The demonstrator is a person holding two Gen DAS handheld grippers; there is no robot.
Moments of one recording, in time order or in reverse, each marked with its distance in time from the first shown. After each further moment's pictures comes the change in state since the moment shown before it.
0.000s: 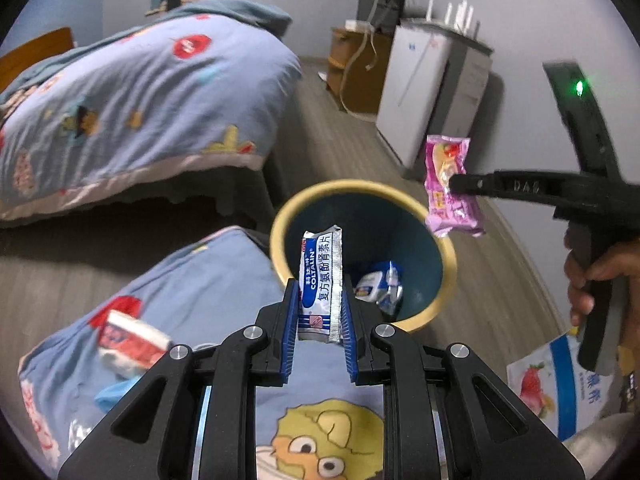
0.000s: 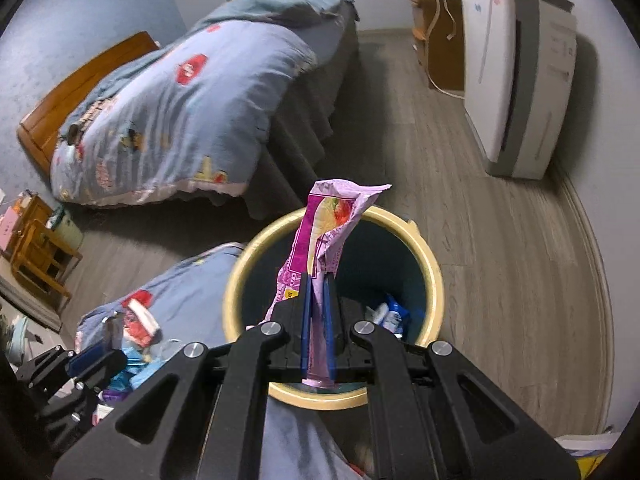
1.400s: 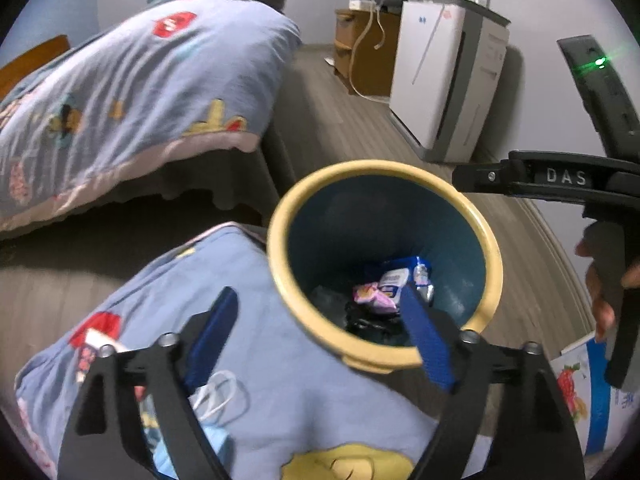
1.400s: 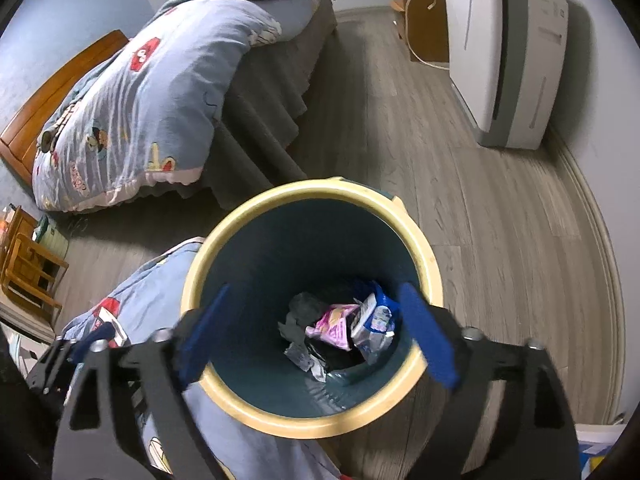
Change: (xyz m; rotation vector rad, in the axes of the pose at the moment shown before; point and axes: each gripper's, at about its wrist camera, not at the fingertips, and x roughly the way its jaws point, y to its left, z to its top) left arm 0.056 0.005 -0.002 0.025 0.021 0.073; right arm 0.046 -0.014 -0.001 0.033 0.040 -0.018
